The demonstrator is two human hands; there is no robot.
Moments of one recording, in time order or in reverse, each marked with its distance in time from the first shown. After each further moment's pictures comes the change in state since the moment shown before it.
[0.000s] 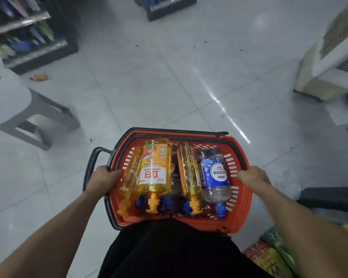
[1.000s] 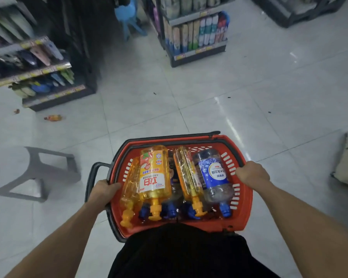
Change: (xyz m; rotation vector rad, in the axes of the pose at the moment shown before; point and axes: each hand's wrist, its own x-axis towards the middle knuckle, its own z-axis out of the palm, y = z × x) left_hand 0.339 0.399 -0.091 -0.159 0.092 -0.225; right_hand 0.346 -0.487 -0.249 -0.190 0.007 -0.286
